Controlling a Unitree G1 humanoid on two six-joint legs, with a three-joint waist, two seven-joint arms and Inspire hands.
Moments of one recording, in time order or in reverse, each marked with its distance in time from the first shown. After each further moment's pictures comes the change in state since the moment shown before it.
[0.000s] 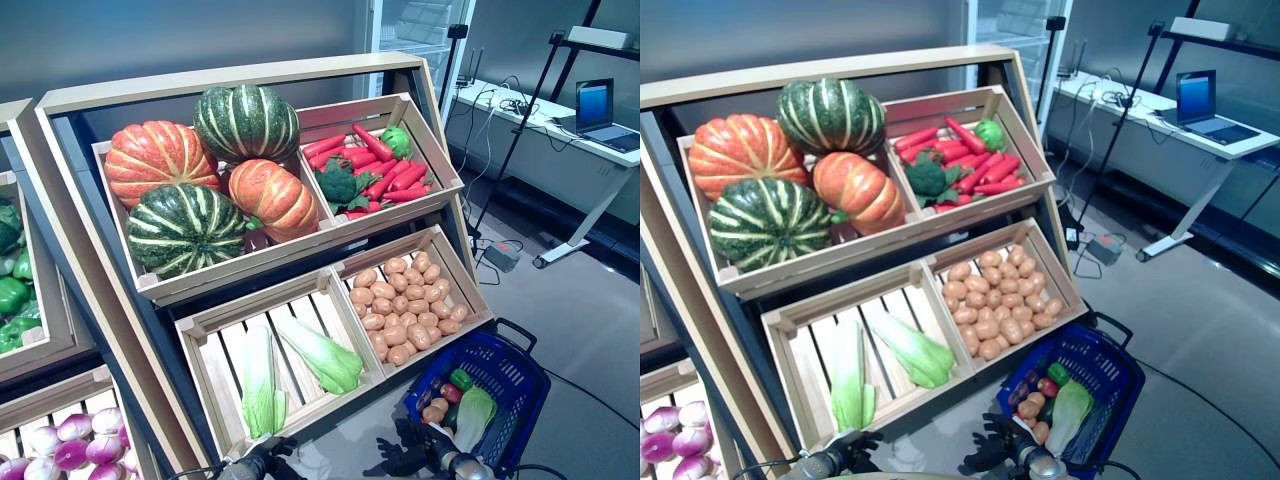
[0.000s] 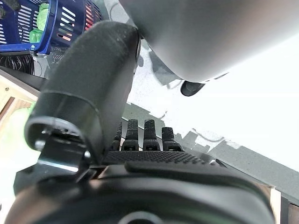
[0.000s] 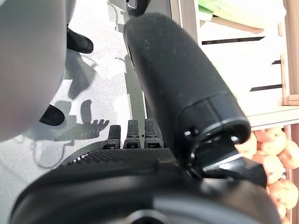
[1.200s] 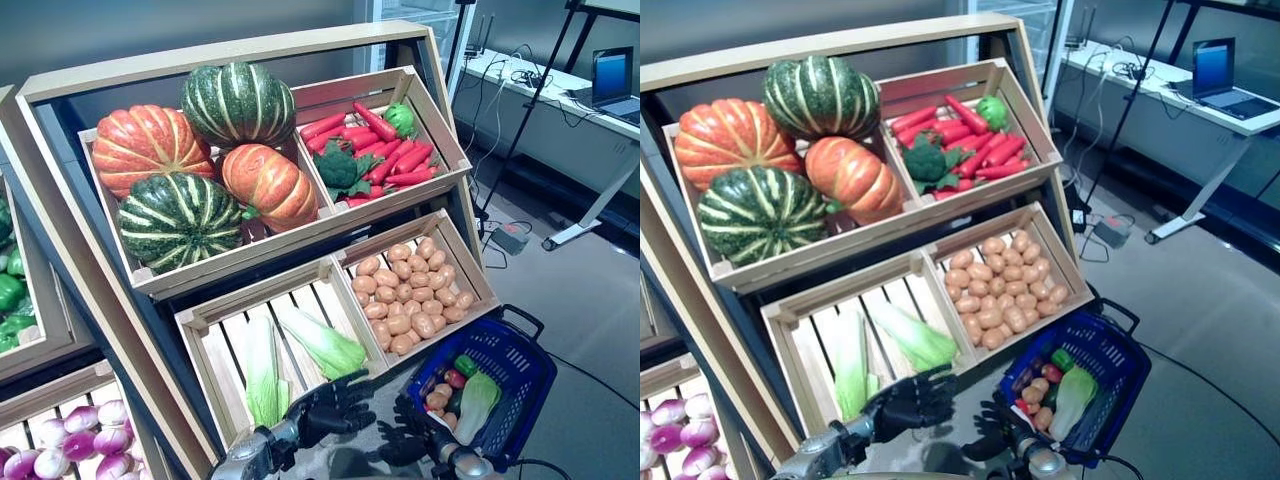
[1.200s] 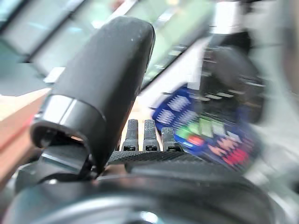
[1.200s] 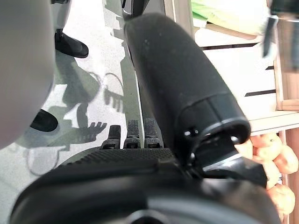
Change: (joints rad) left arm 0.063 -0.004 0.097 -0.420 -0.892 -0.093 -0.620; right arm 0.020 -0.013 -0.004 -0.089 -0.001 -0.026 -0.013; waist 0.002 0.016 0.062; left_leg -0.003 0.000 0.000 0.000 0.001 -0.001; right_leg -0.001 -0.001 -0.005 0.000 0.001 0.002
